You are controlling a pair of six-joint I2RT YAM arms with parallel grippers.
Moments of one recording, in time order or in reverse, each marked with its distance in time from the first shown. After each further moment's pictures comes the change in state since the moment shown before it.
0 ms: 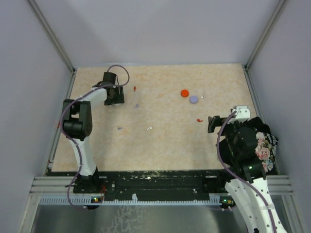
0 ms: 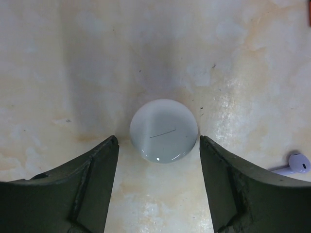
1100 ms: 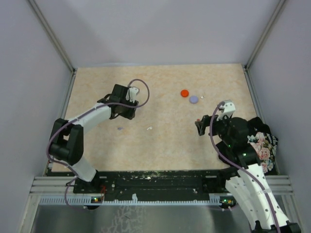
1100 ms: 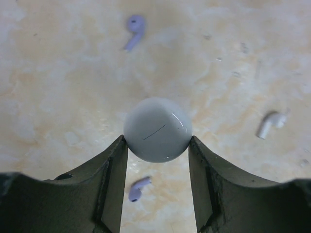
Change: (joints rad) left arm -0.211 -0.353 -0.333 0.028 0.116 0.301; right arm 0.000 0.174 0.002 0.001 -0.262 0.051
